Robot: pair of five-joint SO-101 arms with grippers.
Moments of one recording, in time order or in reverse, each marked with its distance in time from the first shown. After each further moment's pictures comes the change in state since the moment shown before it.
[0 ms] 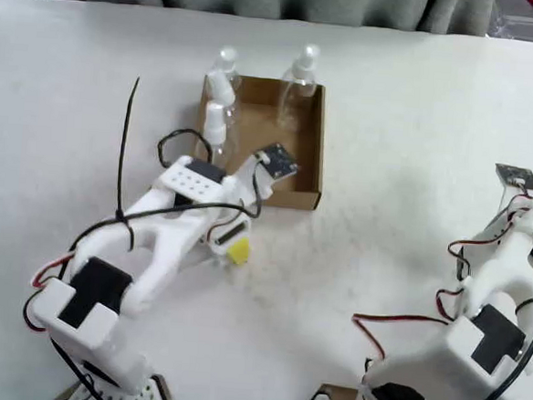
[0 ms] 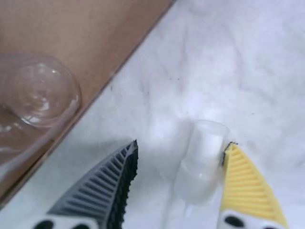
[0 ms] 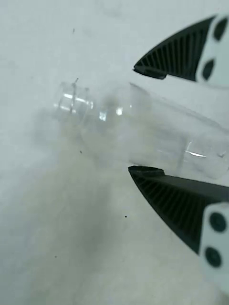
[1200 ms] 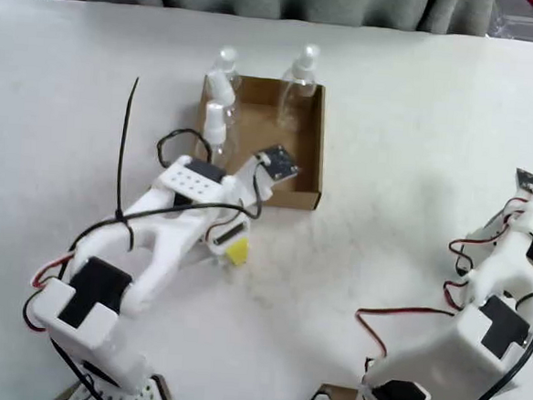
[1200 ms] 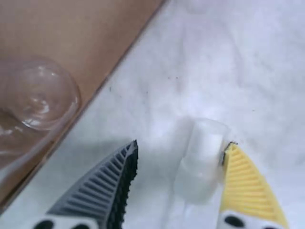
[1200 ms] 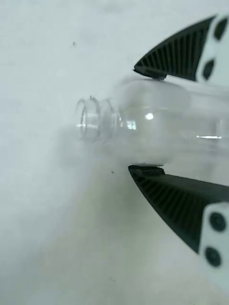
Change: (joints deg) left arm -0.2 0.0 0.0 0.0 -1.8; right arm 0.0 5.6 0.0 -7.8 -14.6
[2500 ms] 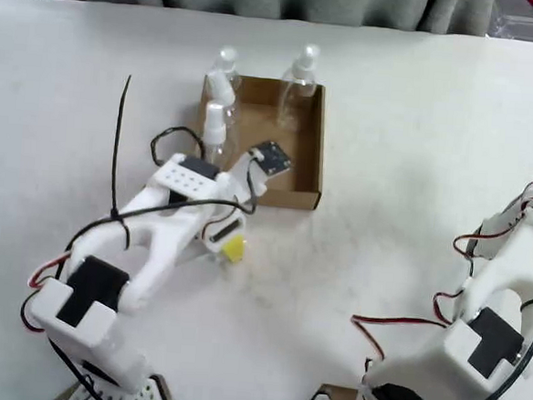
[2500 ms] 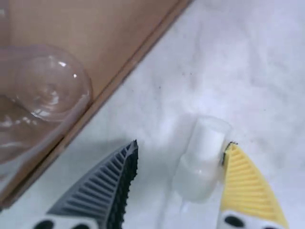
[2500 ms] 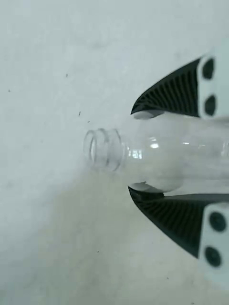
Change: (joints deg) left arm -1.7 0.0 0.0 0.0 0.9; right arm -0.1 -7.3 -7.2 11.4 0.0
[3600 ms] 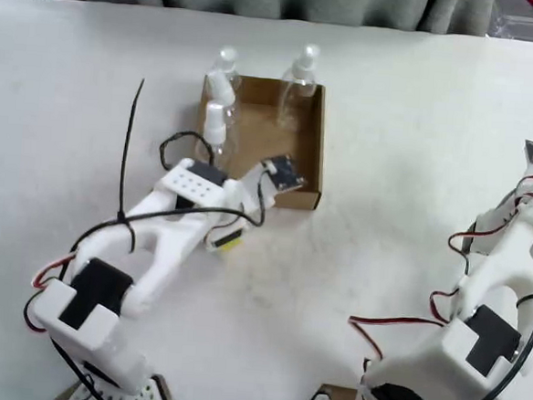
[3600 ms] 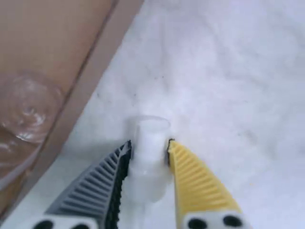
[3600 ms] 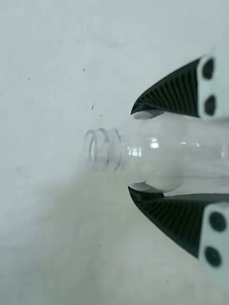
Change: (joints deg) left arm 2.5 -0.1 1.1 -1.0 -7.1; right arm -1.6 0.0 0.0 -1.1 3.3
